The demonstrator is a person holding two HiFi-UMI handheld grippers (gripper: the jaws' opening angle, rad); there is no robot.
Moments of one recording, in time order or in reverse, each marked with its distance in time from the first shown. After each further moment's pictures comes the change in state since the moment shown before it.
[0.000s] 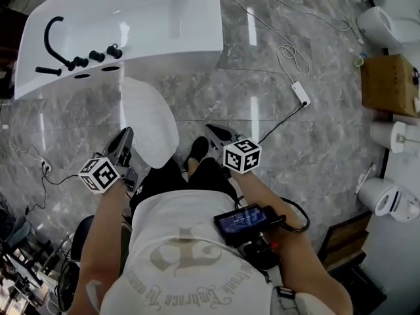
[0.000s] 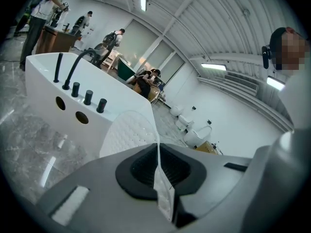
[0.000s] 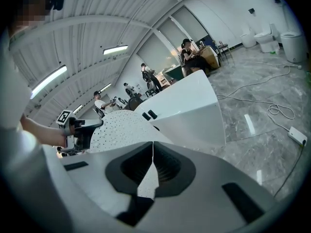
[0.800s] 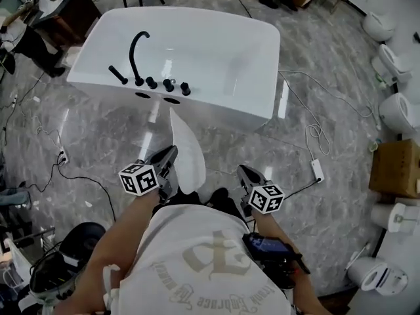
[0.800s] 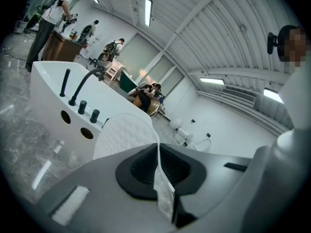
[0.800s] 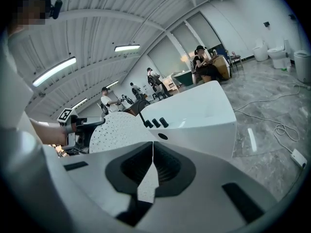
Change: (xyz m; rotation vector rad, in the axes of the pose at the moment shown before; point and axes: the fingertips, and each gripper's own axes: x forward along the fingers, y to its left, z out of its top) left arm -0.053 0.002 0.069 -0.025 -0.135 -0.022; right arm 0.011 0.076 0.057 -0.114 -0.033 0.007
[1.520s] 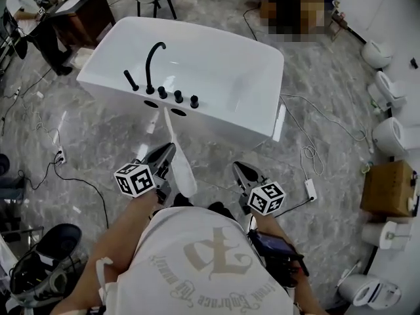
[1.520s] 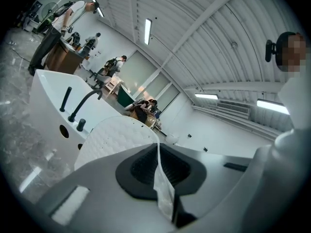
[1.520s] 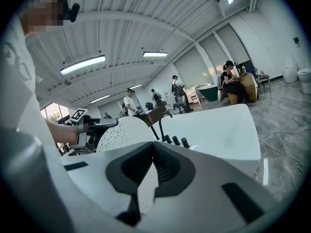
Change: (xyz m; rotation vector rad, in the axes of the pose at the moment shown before) left arm -0.072 -0.005 0.067 -0.009 -0.202 -0.049; right arm 0.022 0.110 0.072 -0.261 -0.094 0.189
